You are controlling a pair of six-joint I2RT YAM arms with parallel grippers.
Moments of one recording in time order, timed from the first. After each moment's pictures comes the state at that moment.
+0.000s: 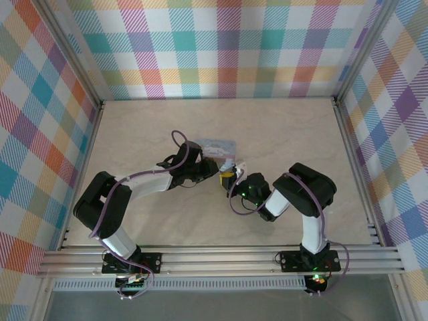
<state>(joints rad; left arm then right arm) -0.62 1.64 0.89 0.00 0.27 -0.95 0.72 1.93 0.45 1.23 -0.12 0.33</state>
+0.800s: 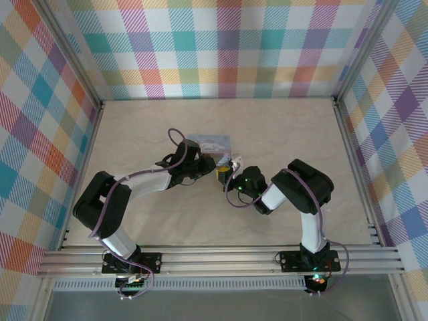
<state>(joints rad) -0.60 1.64 0.89 0.03 0.20 -0.95 0.69 1.97 0.55 1.17 -0.18 0.33</state>
